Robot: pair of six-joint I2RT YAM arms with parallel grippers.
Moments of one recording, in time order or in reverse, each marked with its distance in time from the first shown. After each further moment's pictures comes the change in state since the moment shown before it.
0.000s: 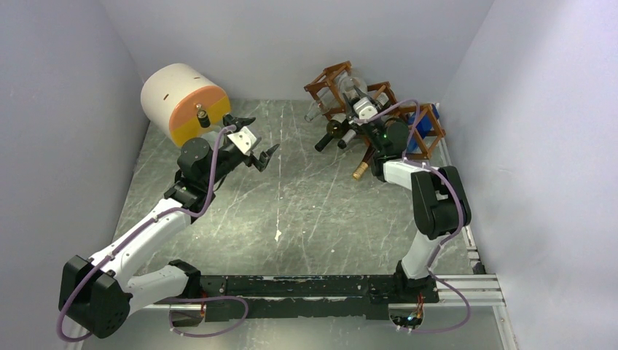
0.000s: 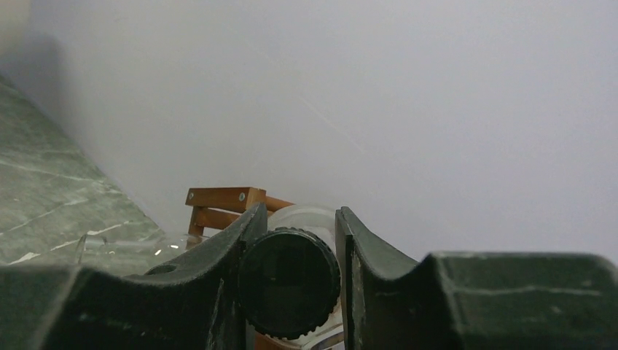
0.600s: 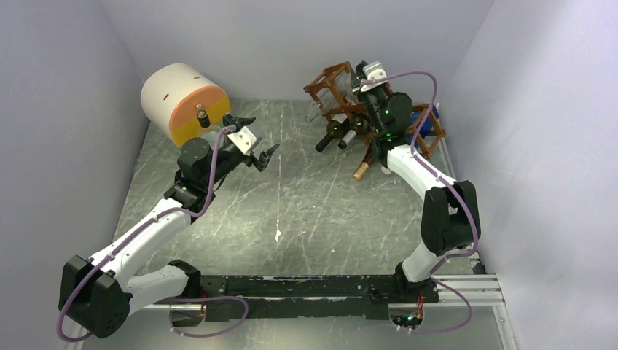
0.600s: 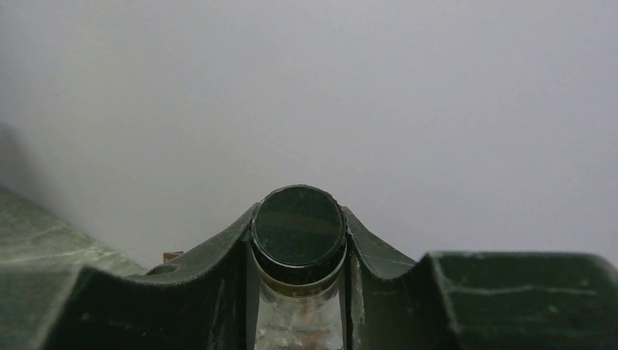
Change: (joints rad) left arm 0.000 0.000 0.000 0.000 -0.001 -0.001; right arm 0.052 -0.158 0.213 -0.396 0.266 0.129
